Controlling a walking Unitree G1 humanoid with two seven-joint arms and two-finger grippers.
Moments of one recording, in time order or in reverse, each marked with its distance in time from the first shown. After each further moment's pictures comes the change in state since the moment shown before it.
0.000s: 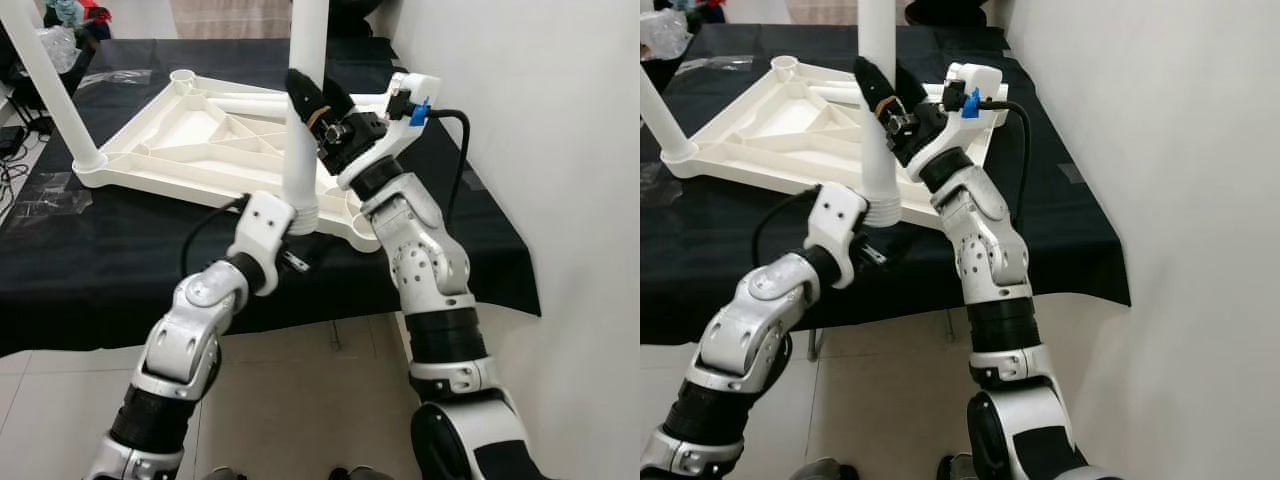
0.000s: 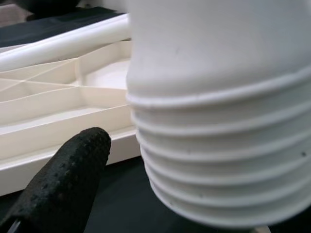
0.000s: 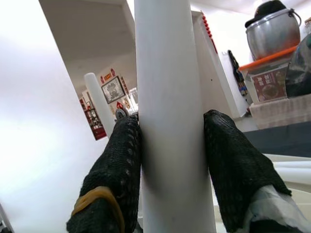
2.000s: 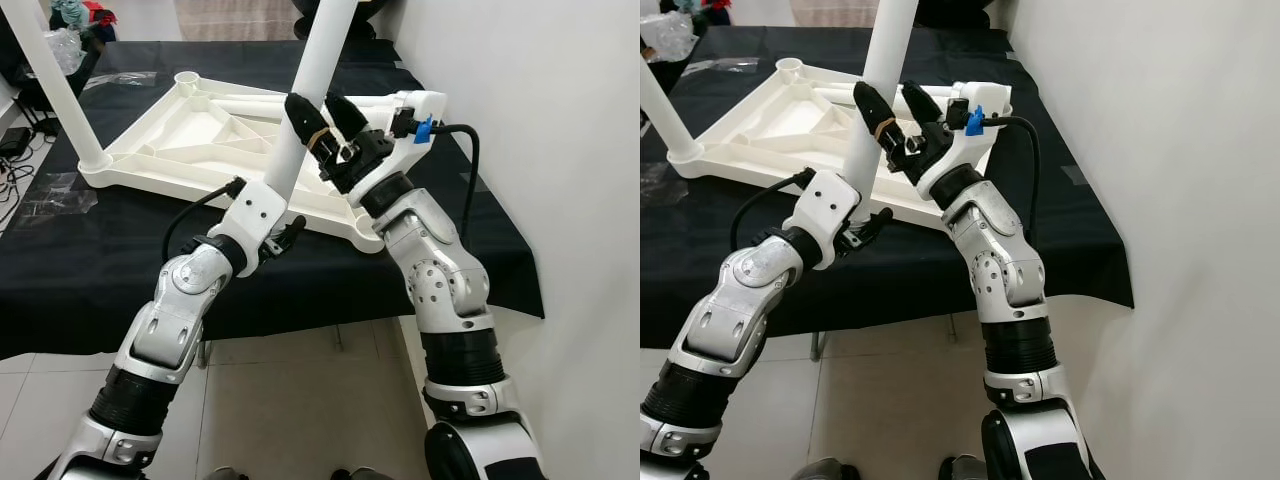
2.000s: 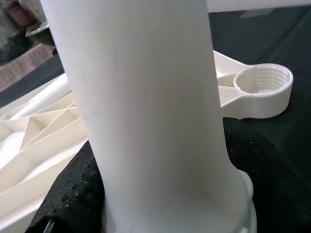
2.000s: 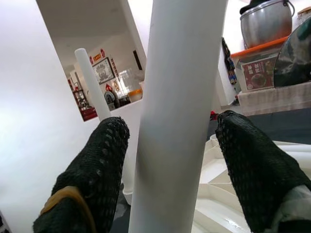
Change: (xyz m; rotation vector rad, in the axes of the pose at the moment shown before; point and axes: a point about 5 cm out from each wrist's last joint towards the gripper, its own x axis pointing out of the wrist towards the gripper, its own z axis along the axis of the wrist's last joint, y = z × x) left arm -0.001 0.010 0.008 0.338 0.000 -0.027; right arm -0.014 -0.002 -0.005 -0.070 0.085 -0.039
